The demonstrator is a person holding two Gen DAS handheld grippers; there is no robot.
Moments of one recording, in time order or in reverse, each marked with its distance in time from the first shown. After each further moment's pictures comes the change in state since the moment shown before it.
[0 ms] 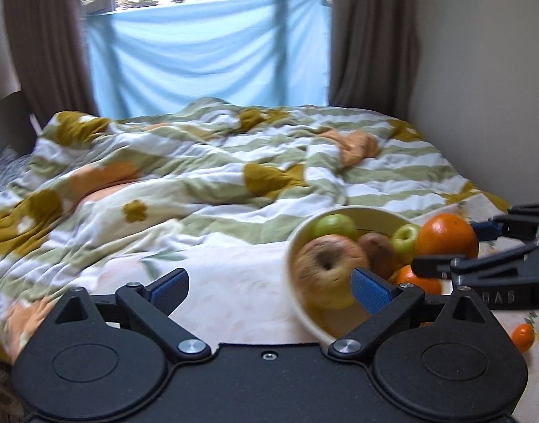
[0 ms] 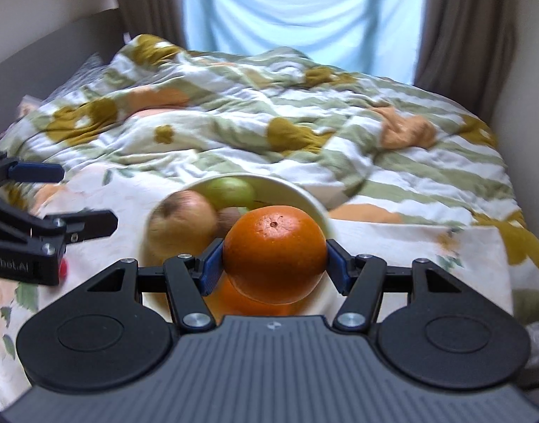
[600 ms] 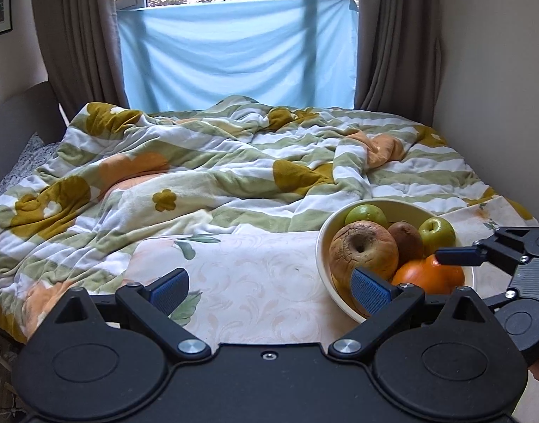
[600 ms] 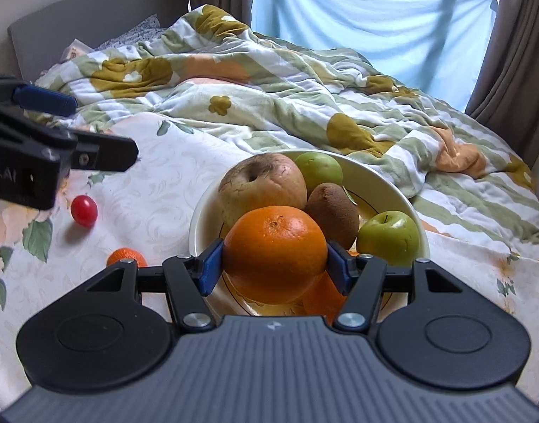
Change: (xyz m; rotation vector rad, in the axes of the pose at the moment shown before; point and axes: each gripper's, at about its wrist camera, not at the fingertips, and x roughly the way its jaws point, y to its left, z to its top) left arm -0.017 0.016 -0.018 -0.044 -0.007 0.067; right arm 0.027 0.055 -0.029 -0.193 -0.017 0.046
